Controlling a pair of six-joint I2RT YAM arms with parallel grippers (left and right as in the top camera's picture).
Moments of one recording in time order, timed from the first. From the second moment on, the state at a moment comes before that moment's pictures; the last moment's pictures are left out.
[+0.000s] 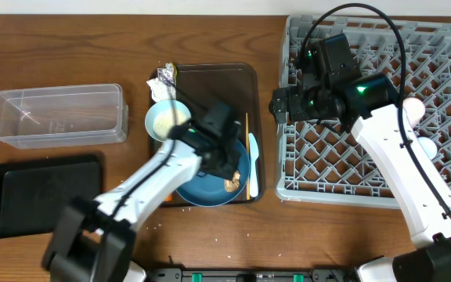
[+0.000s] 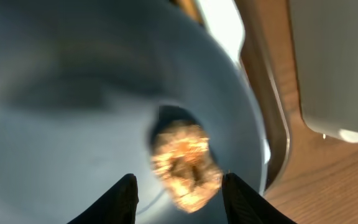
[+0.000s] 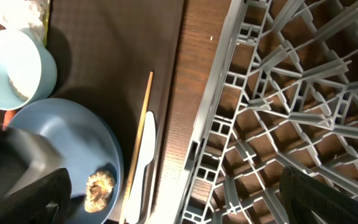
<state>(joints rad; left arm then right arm) -0.60 1.65 1.06 -0.74 0.19 -0.26 0.36 1.61 1.52 -0.99 -0.10 0.23</state>
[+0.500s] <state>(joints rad) -0.65 1.68 1.06 -0.75 0.19 -0.17 0.36 1.61 1.52 -0.97 -0.10 0.23</state>
